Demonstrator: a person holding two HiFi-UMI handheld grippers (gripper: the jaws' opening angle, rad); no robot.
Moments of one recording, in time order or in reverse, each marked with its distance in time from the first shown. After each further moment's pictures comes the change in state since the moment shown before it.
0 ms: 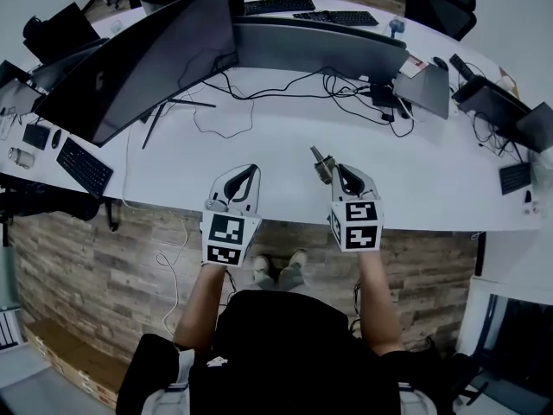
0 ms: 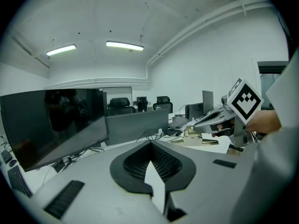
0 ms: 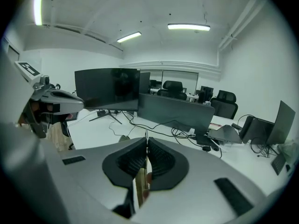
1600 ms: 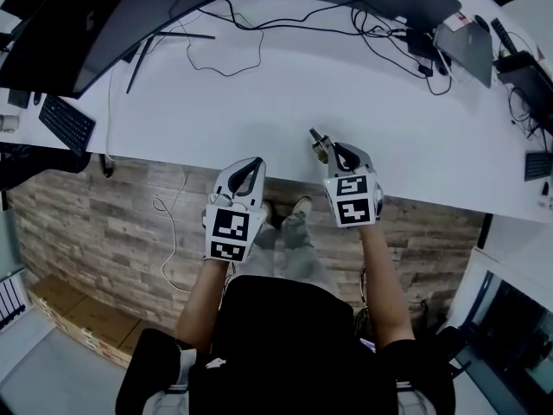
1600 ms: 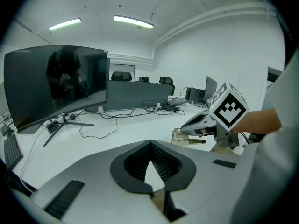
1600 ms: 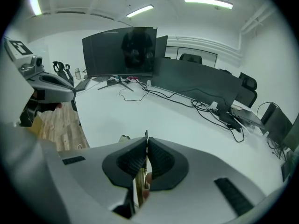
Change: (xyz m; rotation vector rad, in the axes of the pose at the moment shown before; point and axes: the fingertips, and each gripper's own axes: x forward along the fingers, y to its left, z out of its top) left arm 0.015 -0.015 -0.147 -0.134 0.233 -0.032; right arm 0.091 0.053 -0.134 -0.088 0.268 0.138
